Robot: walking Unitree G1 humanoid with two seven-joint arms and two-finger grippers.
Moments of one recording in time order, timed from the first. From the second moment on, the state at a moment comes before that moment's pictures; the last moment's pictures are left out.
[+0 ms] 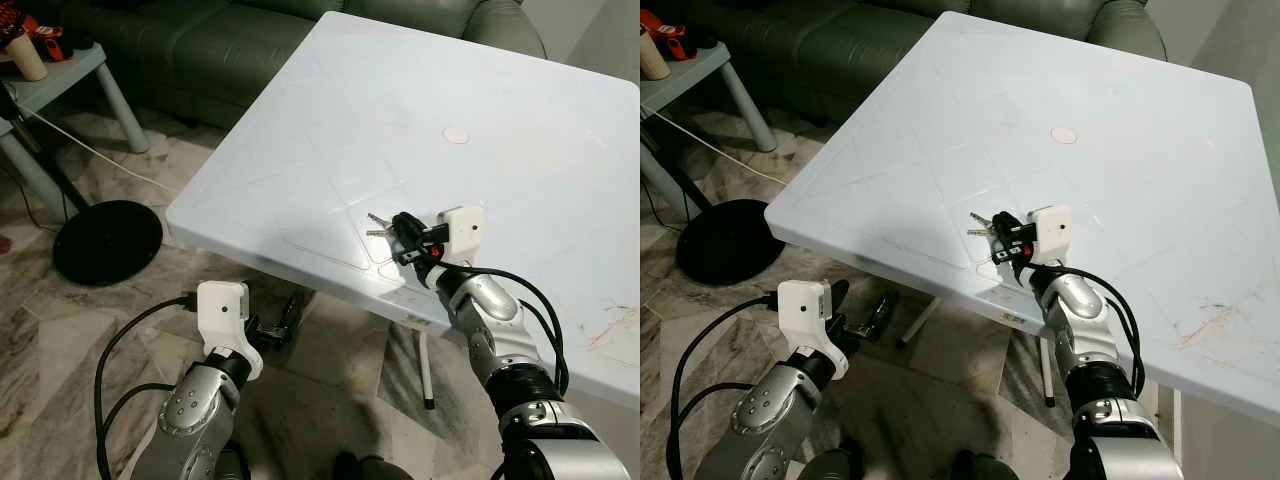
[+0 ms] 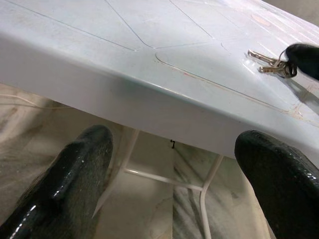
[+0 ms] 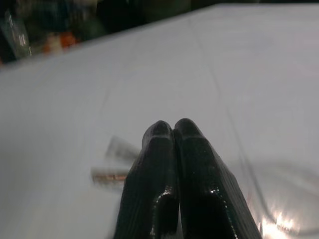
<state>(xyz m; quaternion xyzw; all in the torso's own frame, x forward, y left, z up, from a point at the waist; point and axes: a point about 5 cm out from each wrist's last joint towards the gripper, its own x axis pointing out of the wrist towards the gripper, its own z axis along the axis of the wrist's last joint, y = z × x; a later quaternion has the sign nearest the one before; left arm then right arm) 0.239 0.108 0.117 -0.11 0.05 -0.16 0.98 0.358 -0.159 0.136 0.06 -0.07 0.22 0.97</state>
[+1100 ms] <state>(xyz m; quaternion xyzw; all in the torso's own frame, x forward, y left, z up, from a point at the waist) 0.277 0.132 0.139 -0.15 -0.03 -0.12 0.98 0.306 -0.160 0.175 0.08 -0.16 0.13 0.98</state>
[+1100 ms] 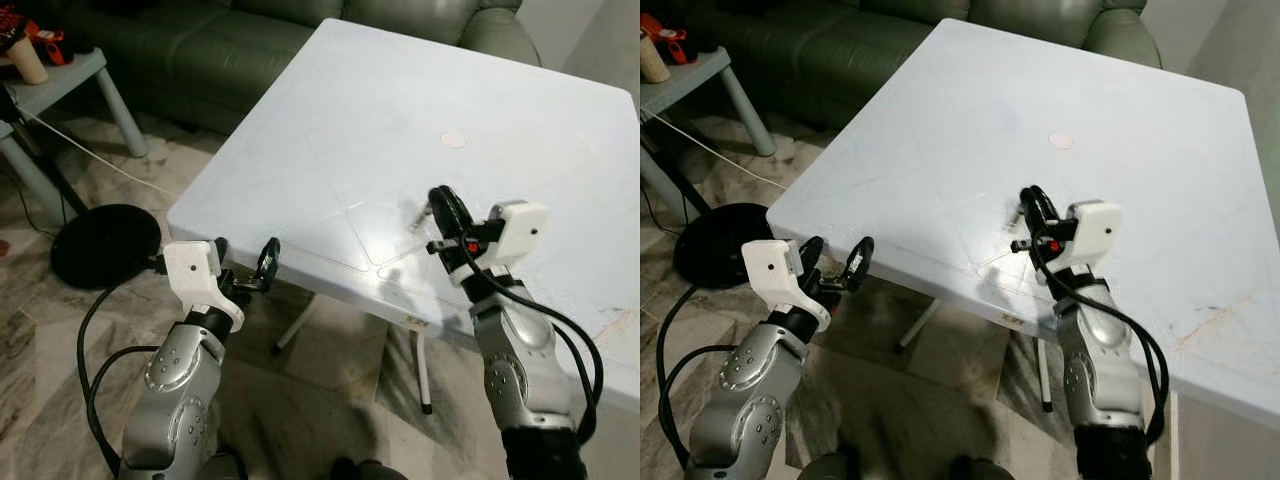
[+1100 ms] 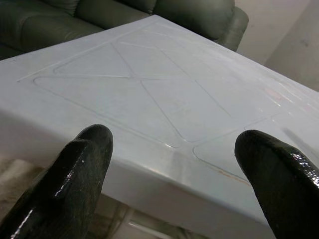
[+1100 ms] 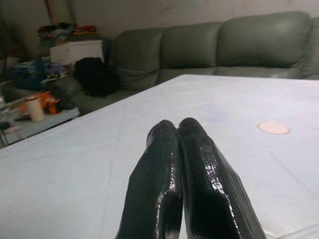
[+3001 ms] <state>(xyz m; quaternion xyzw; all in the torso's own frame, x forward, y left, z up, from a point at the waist) 0.308 0.171 0.126 -0.15 -0.04 -0.04 0.99 0.306 -0.167 0.147 -0.04 -0.08 0.06 0.99</state>
